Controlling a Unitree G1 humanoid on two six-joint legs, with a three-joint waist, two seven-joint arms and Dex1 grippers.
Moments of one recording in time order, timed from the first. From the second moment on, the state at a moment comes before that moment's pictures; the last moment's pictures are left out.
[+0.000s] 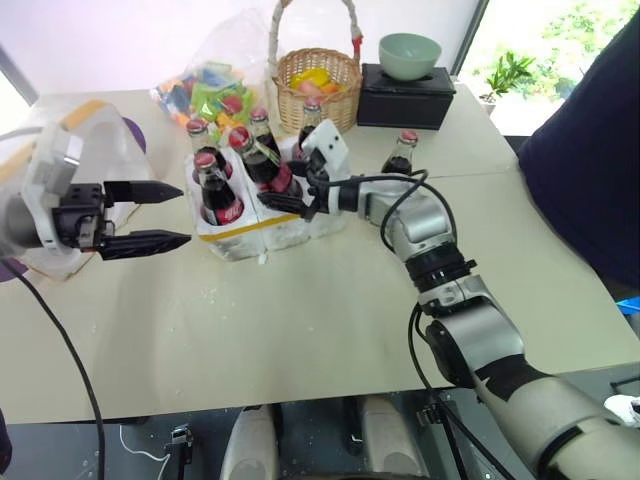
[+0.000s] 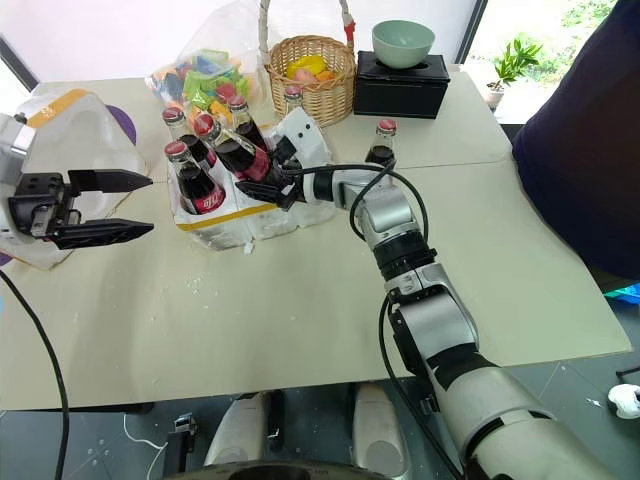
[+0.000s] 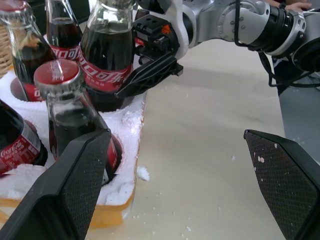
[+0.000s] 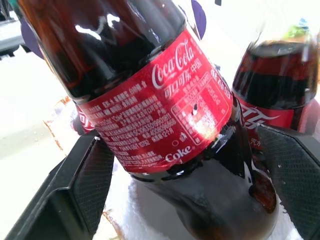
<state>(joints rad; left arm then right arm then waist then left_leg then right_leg) -0.48 1.09 0.29 0.00 -0.73 0.64 -1.39 -1.04 -0.12 0.14 0.54 0.22 0.40 0.84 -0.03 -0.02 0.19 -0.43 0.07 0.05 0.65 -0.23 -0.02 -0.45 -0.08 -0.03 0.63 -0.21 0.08</state>
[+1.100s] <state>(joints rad) -0.52 1.03 0.27 -0.10 -0.80 0.74 -1.33 -0.69 -0.48 -0.07 -0.25 0.44 0.90 0.80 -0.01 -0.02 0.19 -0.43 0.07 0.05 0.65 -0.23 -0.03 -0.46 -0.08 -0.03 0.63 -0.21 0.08</state>
